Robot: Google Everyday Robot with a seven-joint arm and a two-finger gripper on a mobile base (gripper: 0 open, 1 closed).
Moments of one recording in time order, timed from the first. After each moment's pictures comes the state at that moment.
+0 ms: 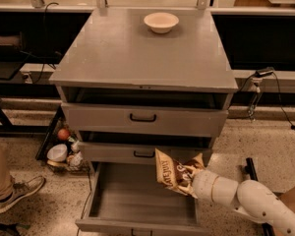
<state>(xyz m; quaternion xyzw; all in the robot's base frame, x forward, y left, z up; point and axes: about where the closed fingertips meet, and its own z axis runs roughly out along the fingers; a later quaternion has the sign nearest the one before) 0.496 -0.119 0.529 -0.51 0.68 0.15 0.51</state>
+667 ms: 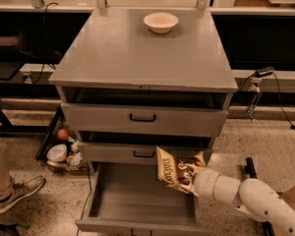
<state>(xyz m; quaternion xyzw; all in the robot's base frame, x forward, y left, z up) 0.500 -0.123 0.536 -0.51 0.67 0.14 0.52</state>
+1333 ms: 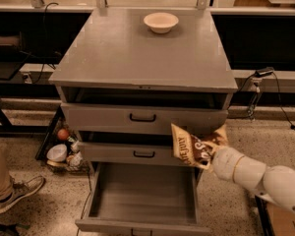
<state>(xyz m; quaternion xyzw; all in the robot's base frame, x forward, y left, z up) 0.525 -0.173 0.641 -0.56 0.62 0.00 0.56</state>
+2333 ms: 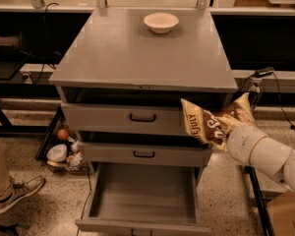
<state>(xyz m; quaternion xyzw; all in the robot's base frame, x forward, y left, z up) 0.534 -0.202 0.759 -0.59 0.55 -0.16 0.57</state>
